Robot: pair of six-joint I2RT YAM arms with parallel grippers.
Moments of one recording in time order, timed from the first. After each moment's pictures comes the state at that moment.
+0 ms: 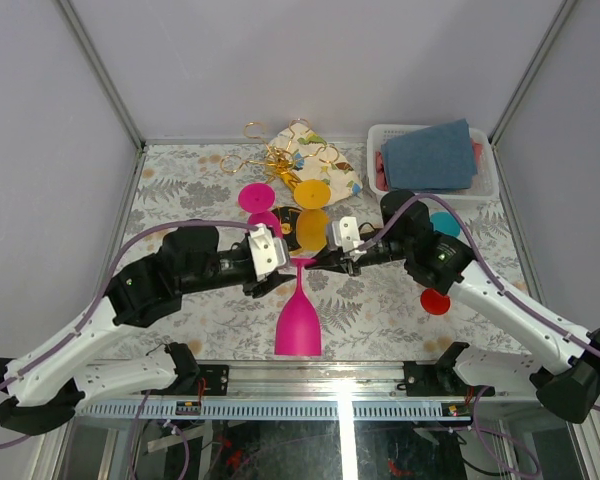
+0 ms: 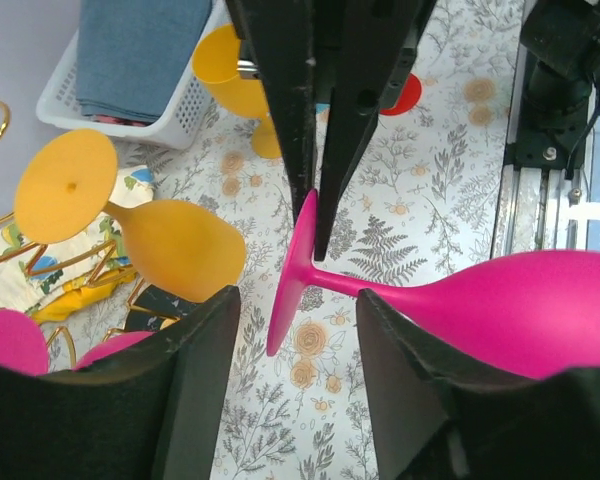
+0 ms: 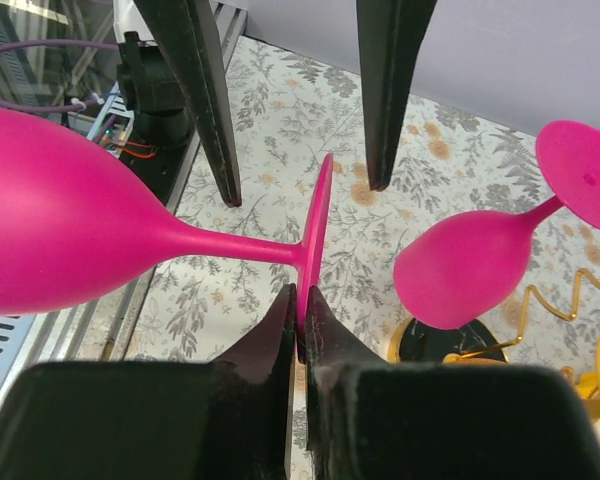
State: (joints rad) left arm -0.96 0.89 1.18 -0.63 0.26 0.37; right arm 0.78 1.13 1.07 -0.28 -0.85 -0.53
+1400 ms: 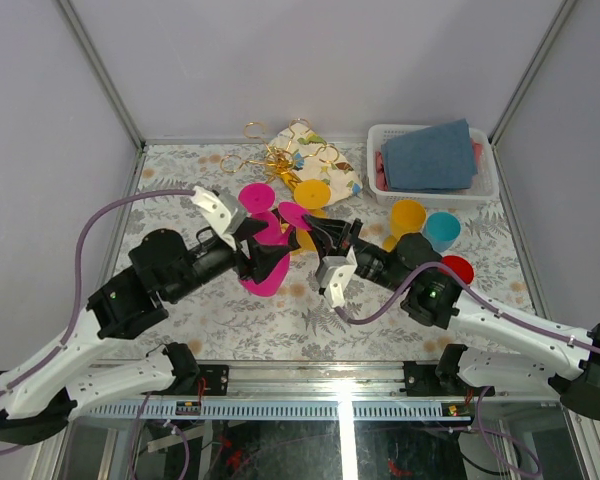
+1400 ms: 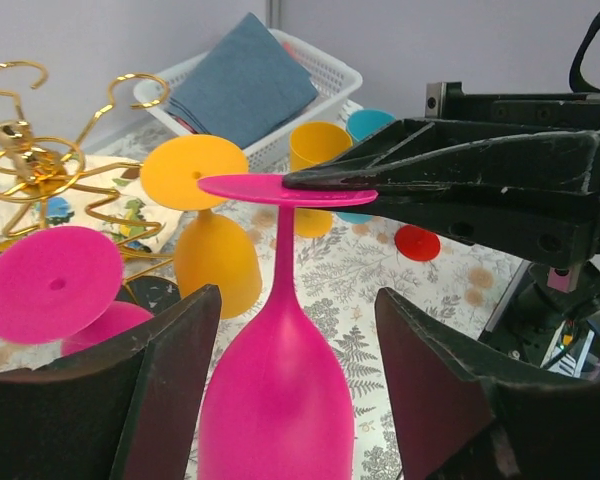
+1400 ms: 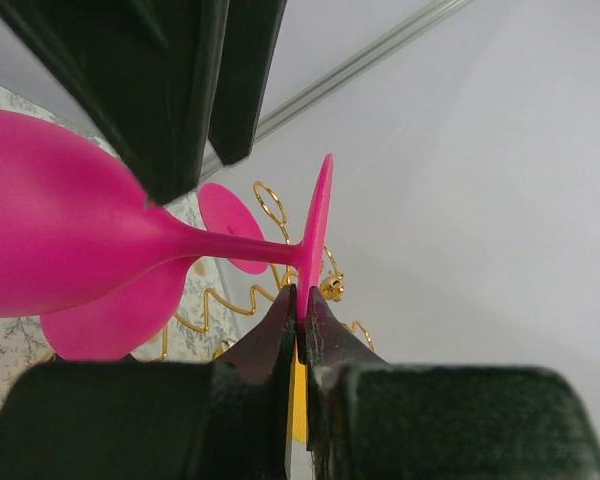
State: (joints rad) left arm -0.96 0.77 1.11 -0.39 -0.07 -0.09; right arm 1.03 1.02 0.83 0.37 -0.12 -0.99
